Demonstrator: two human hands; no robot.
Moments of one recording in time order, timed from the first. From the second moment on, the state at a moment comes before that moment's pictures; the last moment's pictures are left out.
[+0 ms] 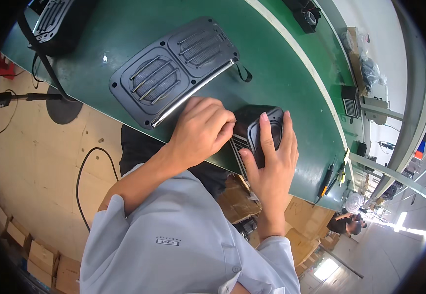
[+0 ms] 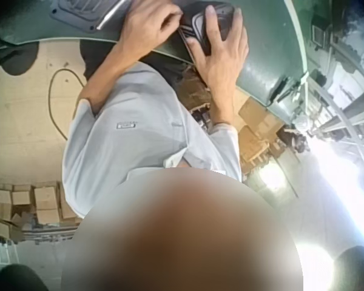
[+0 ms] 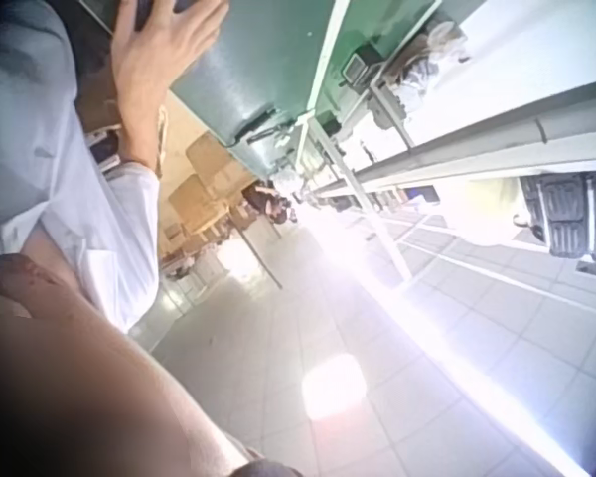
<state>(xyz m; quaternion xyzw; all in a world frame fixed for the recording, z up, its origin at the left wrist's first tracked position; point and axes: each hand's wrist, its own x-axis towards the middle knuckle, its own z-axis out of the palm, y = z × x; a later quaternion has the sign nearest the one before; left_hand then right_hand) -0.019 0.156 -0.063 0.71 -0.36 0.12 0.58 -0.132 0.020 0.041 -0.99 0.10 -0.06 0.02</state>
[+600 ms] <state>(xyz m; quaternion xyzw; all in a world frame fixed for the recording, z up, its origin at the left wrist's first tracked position) -0.011 0.166 -0.056 0.69 -0.40 0.09 0.59 -0.134 0.014 0.042 -0.99 0.09 -0.05 0.04</state>
